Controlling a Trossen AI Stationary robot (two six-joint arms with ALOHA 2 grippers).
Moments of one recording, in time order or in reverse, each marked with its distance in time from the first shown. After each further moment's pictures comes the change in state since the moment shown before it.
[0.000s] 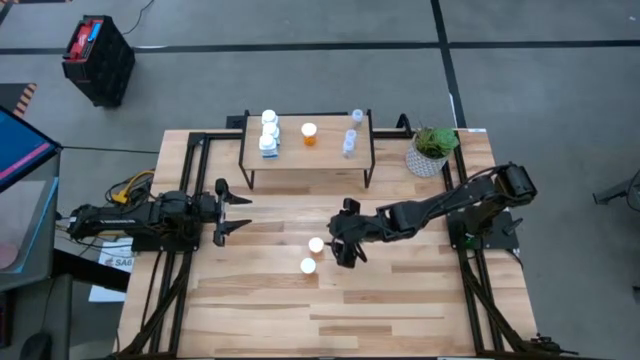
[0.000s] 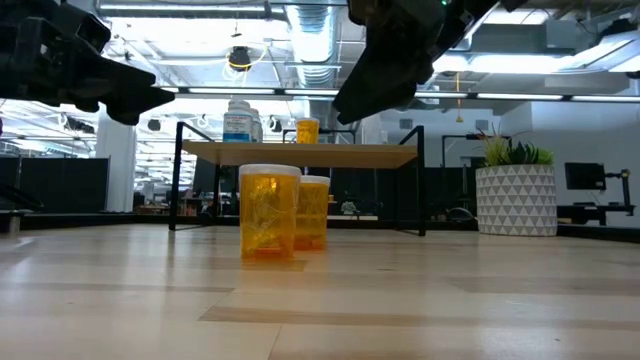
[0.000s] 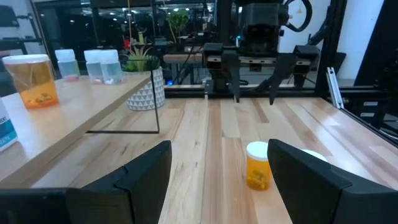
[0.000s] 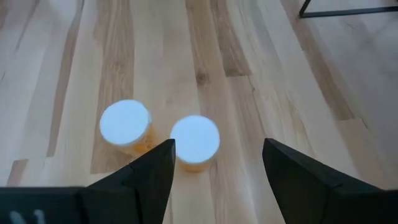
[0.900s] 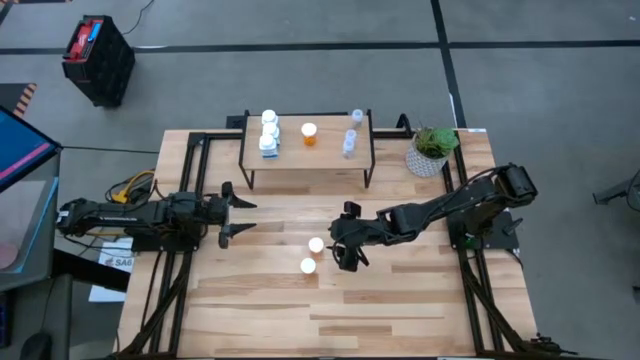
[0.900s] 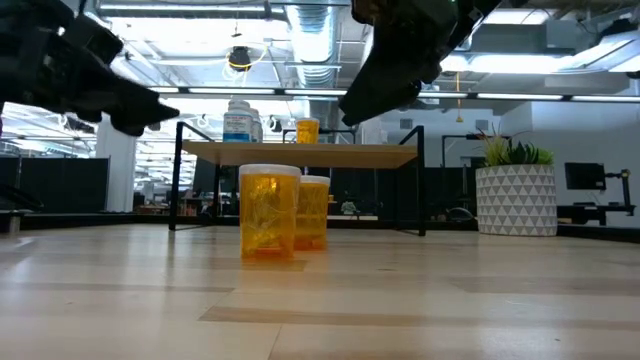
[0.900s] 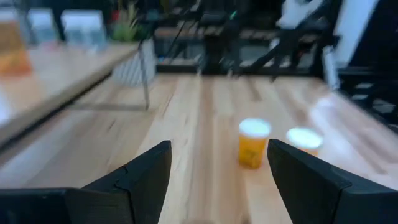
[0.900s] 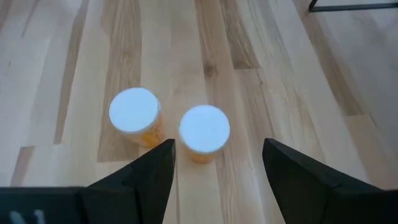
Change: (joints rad) left arm 0.000 0.184 0.000 0.087 0.028 -0.039; right arm 0.027 0.000 0.000 -0.024 0.001 -0.001
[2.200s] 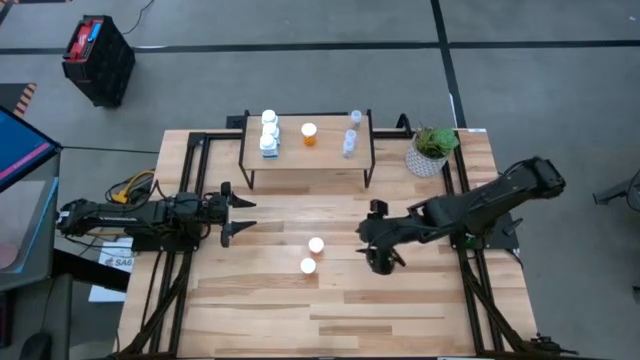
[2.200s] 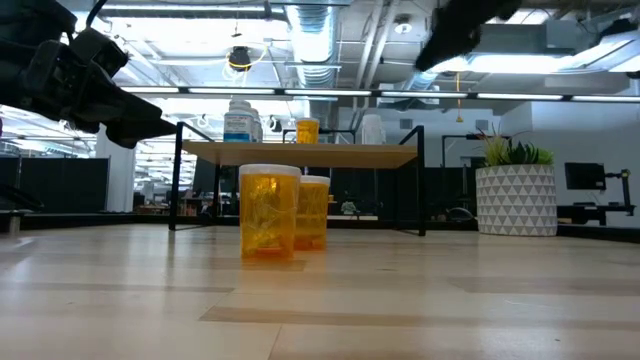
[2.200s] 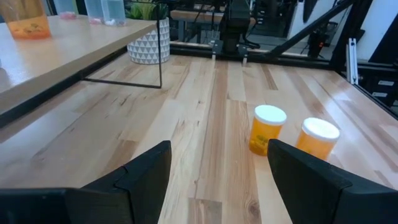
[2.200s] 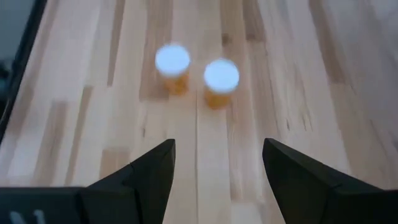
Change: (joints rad) left arm 0.001 -0.014 0.001 -0.081 -0.063 -0.068; right arm 0.087 -0.254 0.015 -0.360 -0.019 0.027
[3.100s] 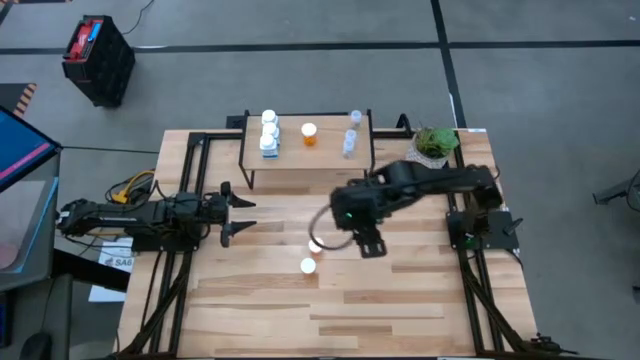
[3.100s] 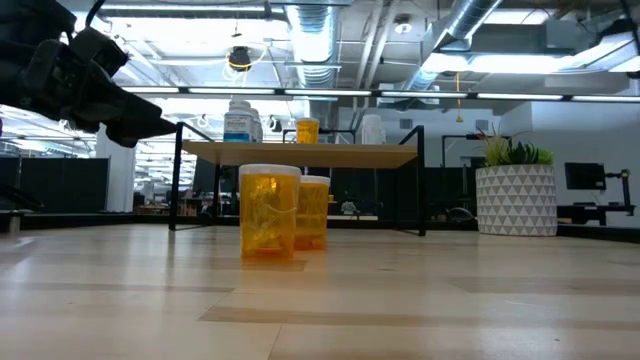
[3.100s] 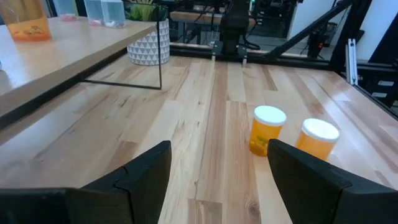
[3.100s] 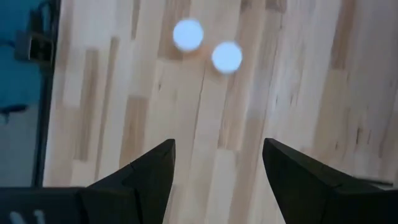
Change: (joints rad) left arm 0.000 -0.012 0.000 -0.001 0.001 0.003; right arm -0.145 0.514 1.118 -1.011 -0.242 -0.221
